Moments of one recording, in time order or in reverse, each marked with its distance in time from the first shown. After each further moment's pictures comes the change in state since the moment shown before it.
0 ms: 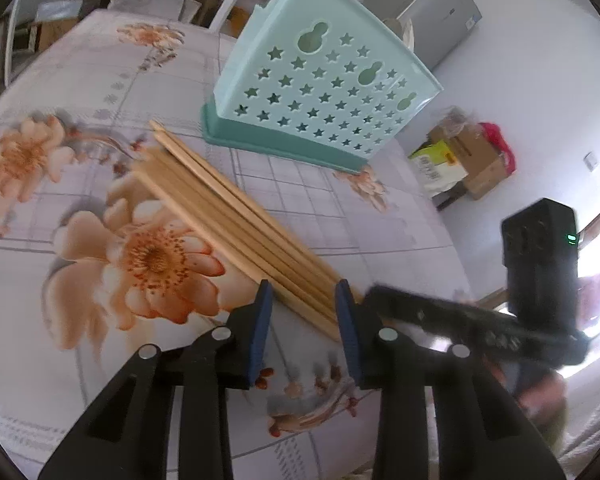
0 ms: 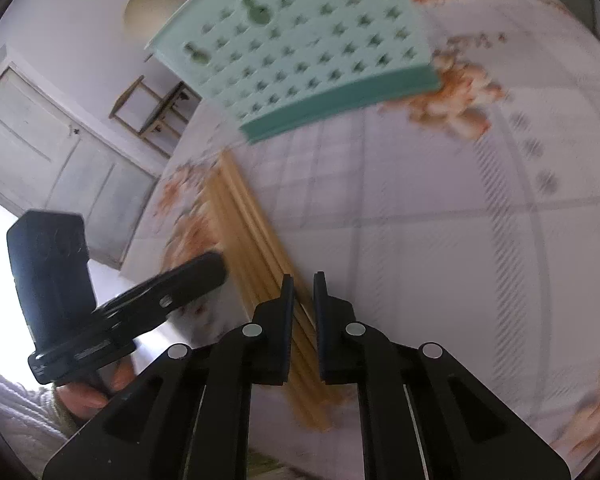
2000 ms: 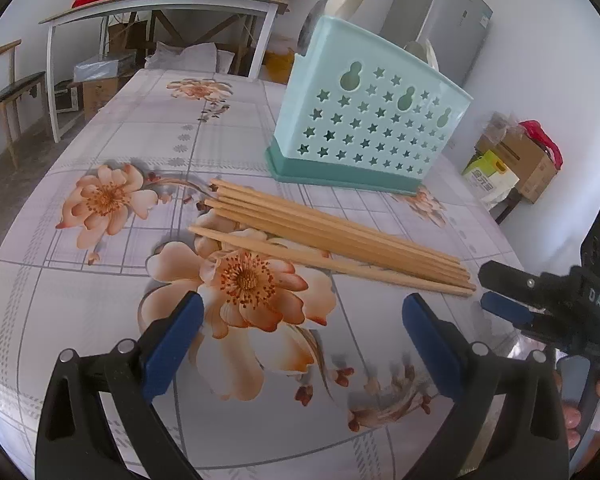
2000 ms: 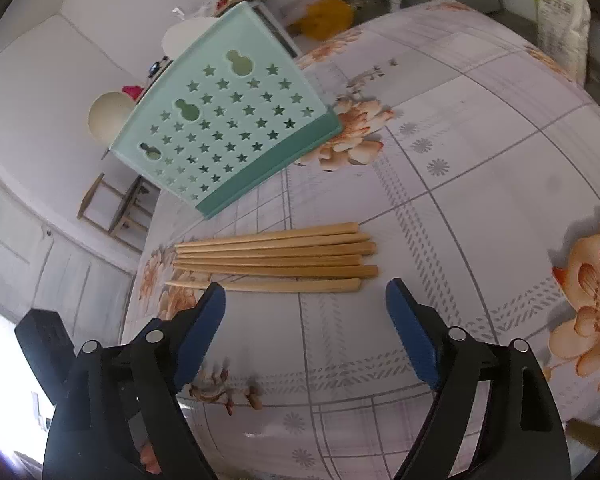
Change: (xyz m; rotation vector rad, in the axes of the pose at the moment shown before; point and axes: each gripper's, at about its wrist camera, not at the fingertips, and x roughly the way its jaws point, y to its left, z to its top) left arm -0.020 0.008 -0.013 0.076 -0.149 0.230; right arm -0.046 -0.023 -0.021 0.245 -0.284 -0.103
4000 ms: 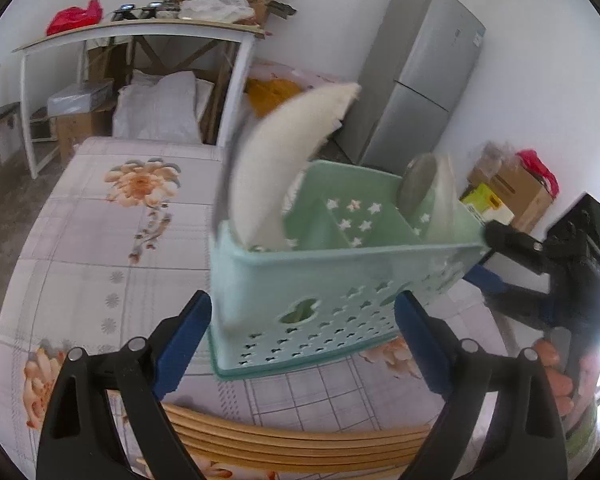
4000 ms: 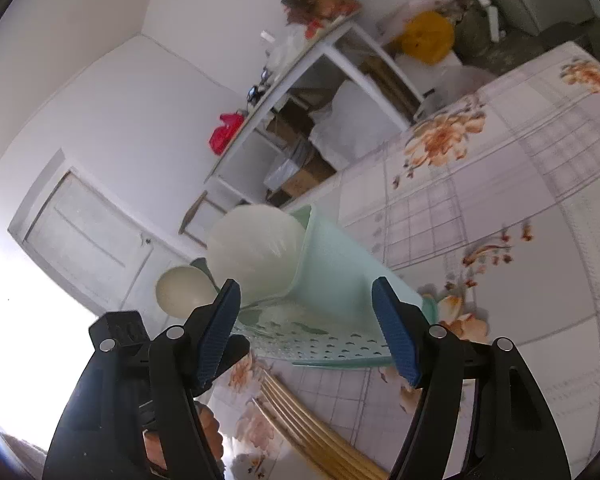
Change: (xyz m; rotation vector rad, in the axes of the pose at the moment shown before) left arm 0.051 -0.029 0.141 0.008 -0.077 -0.039; right arm 0.024 -0.006 0.177 -0.060 -0.039 0.435
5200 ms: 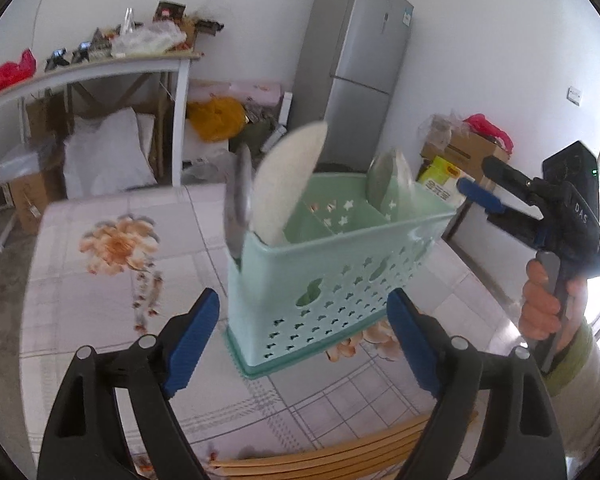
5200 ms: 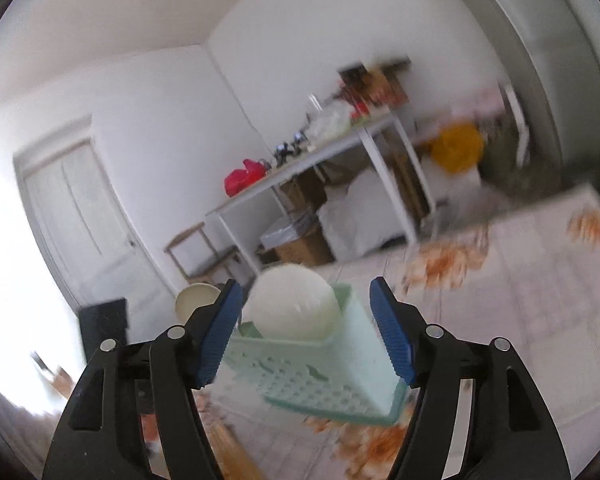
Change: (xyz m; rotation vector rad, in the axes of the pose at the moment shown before) left arm 0.007 0.021 0.030 0.236 -0.006 -0.161; right arm -0.012 0.020 0.021 -0.279 -0.225 -0.023
